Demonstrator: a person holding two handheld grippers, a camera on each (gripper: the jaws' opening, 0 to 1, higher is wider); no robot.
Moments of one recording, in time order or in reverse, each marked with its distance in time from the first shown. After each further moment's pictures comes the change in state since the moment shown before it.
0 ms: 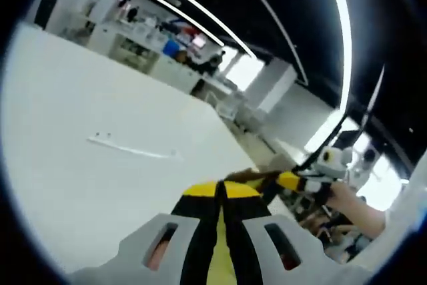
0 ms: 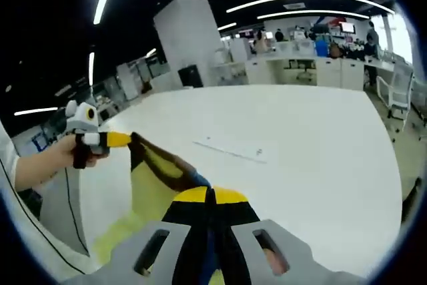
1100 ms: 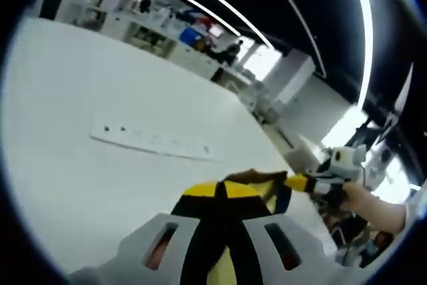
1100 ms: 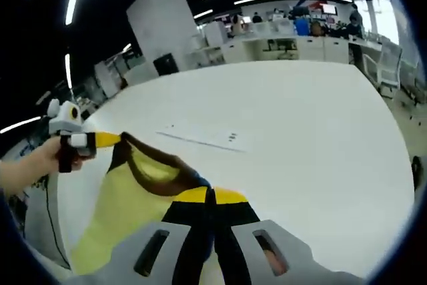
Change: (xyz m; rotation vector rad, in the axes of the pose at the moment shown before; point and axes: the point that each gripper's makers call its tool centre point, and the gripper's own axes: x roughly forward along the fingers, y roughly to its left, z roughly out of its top) left arm 0.071 0.082 -0.014 -0.015 0.076 0.103; right arm 0.077 -0.060 -0.040 0.094 0.109 -0.114
